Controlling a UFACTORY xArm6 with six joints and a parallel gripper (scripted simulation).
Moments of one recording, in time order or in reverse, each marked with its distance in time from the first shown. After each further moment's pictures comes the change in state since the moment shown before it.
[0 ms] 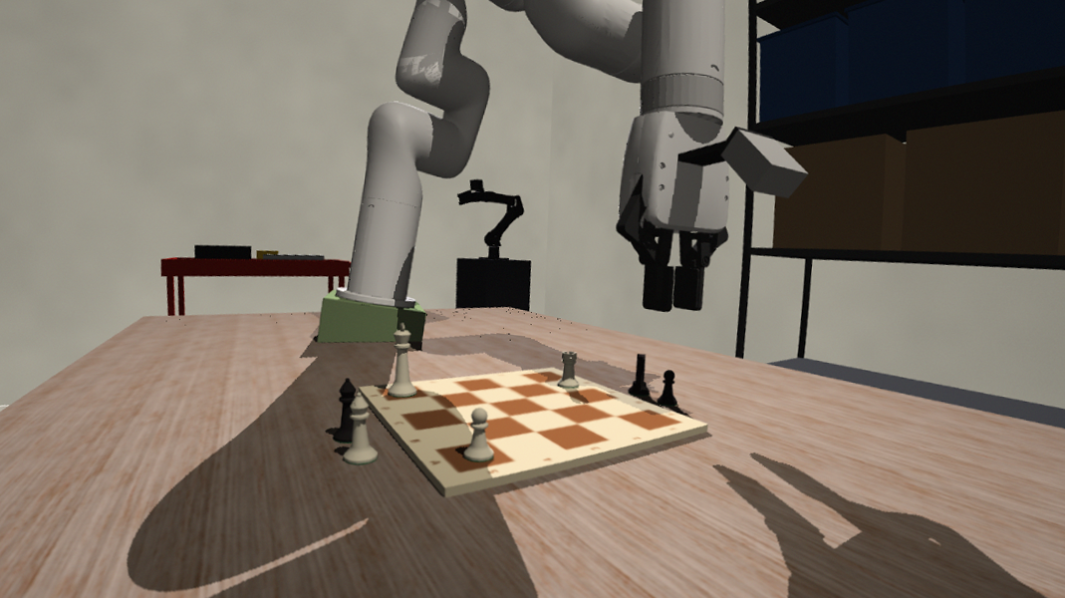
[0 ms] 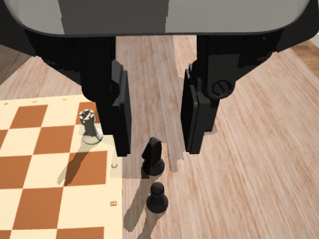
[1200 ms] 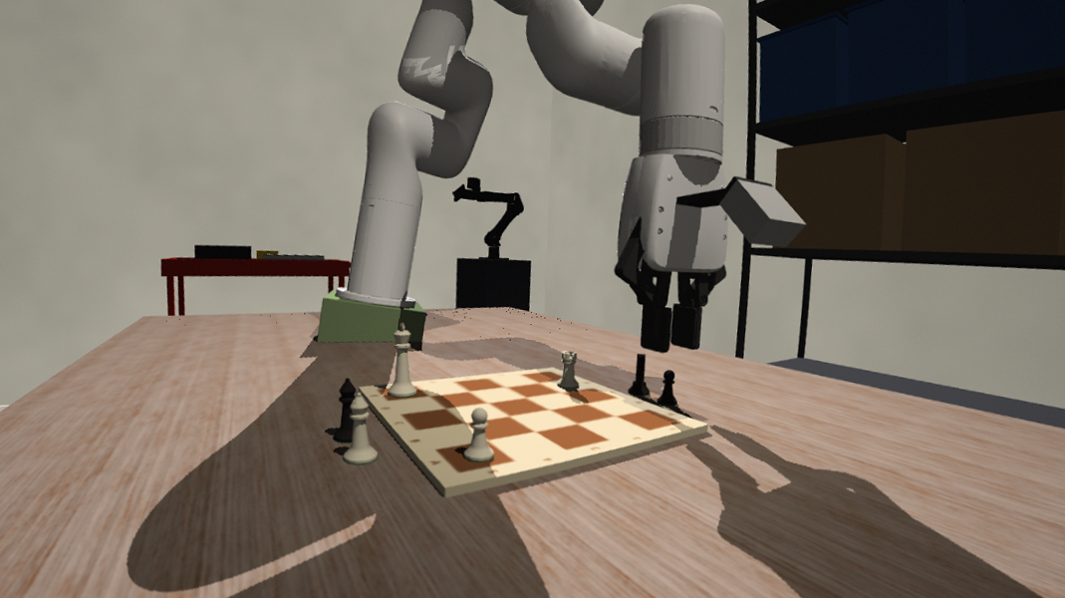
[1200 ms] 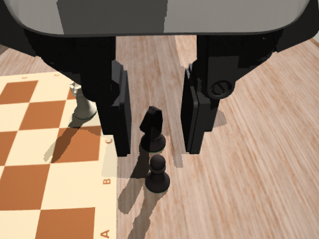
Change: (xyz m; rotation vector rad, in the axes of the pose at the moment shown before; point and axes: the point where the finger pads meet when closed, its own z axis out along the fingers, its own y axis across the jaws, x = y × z) arm 0.000 0.000 0.036 0.000 0.001 0.000
